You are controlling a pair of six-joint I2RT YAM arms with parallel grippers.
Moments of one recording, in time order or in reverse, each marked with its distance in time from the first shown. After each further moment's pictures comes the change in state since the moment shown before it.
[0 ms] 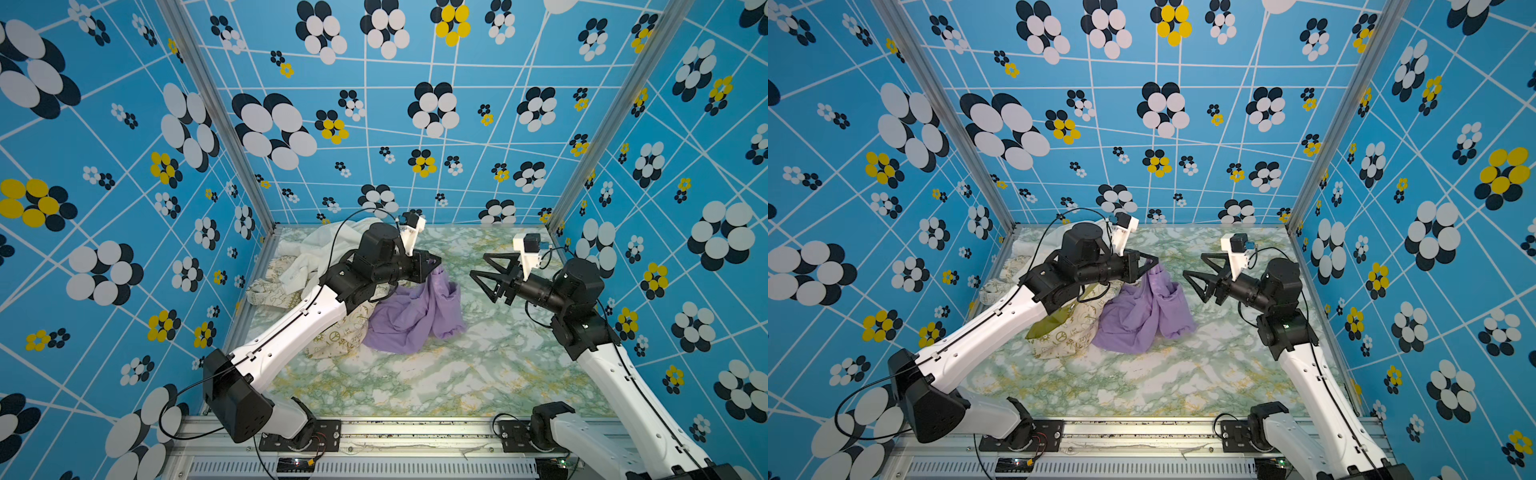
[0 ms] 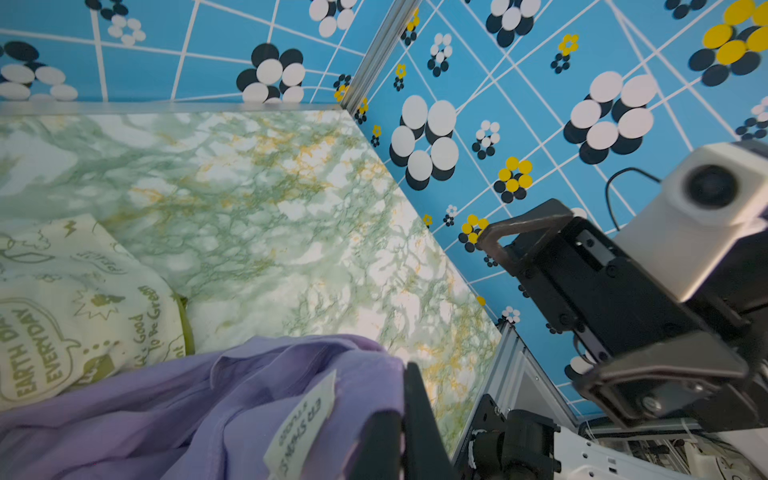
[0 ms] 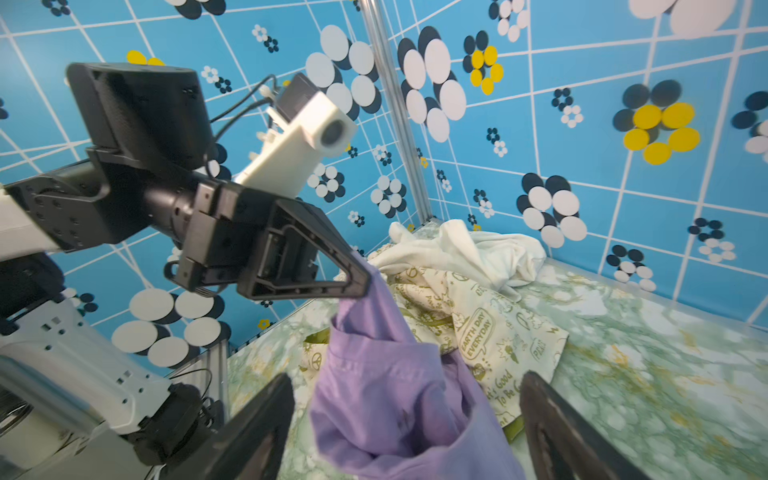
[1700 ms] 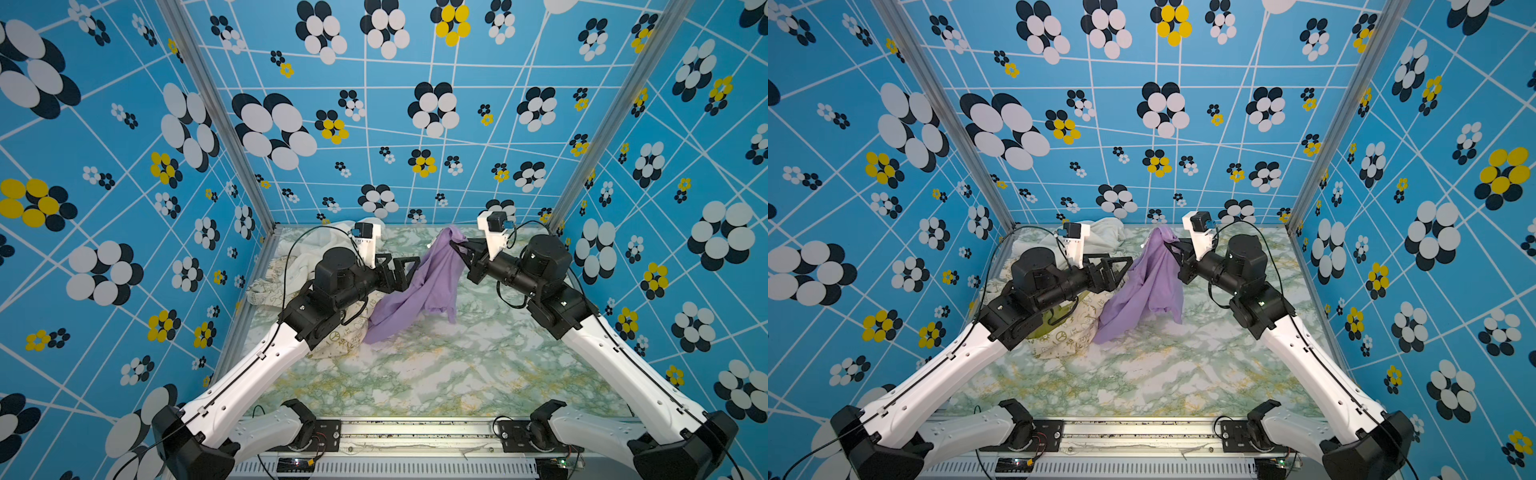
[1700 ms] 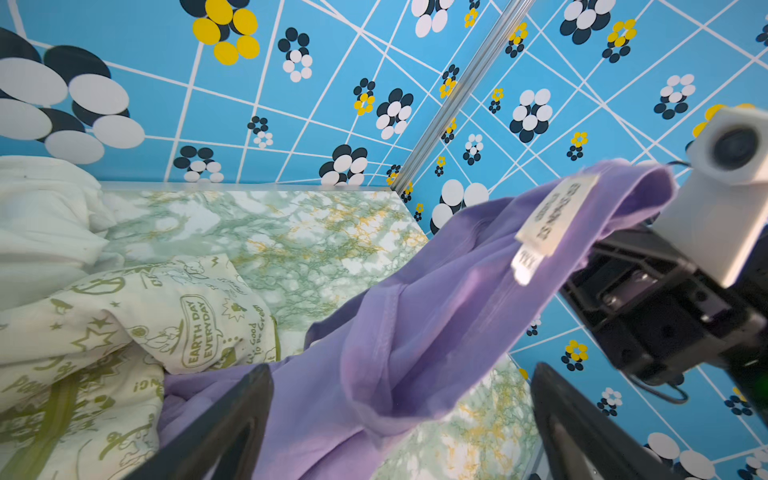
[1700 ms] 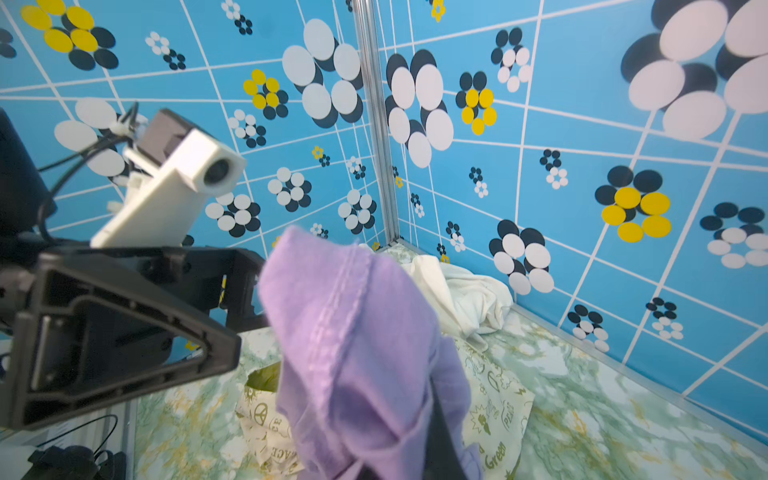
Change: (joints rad) left arm 0.076 -0.340 -0.285 0.152 -0.192 0.006; right arm 0.274 0.177 0.304 -0.065 0.422 -0.144
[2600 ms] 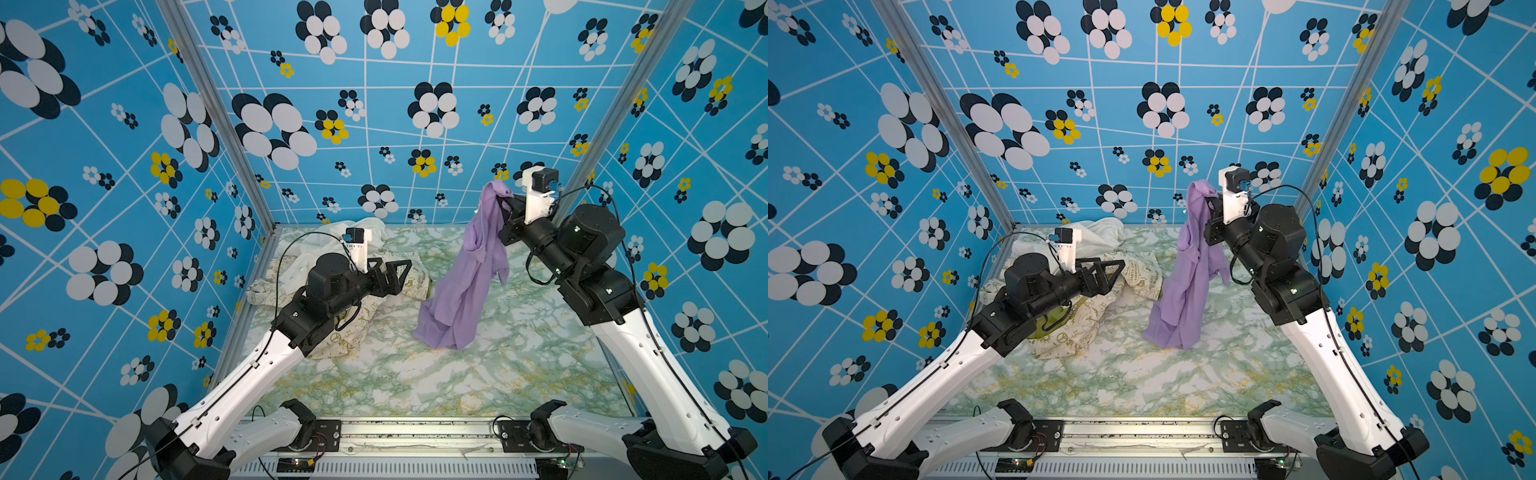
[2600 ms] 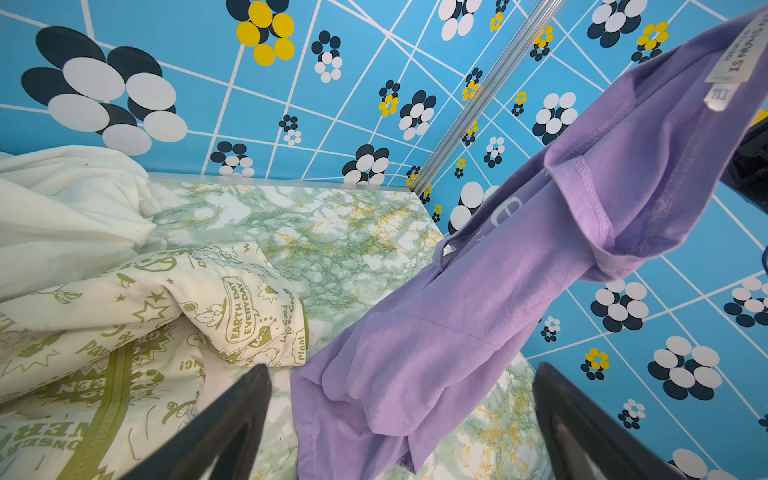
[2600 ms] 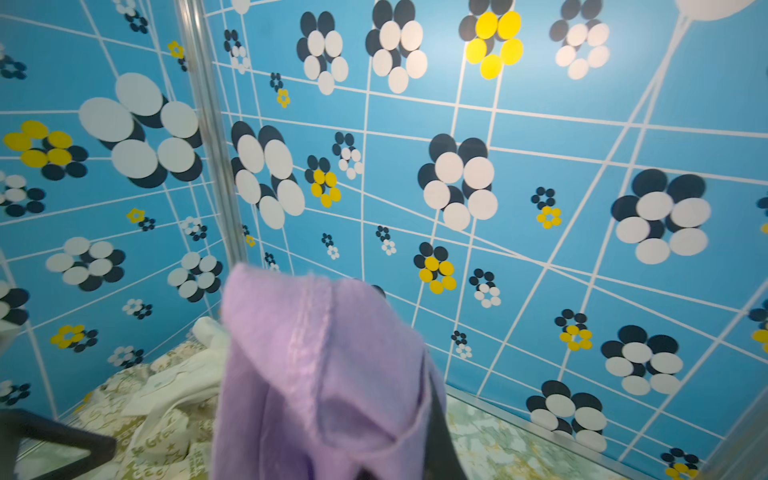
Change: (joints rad) left arm 0.021 -0.045 -0.040 -0.027 -0.026 0.000; right arm -0.084 0.043 0.356 -0.240 0.407 -0.152
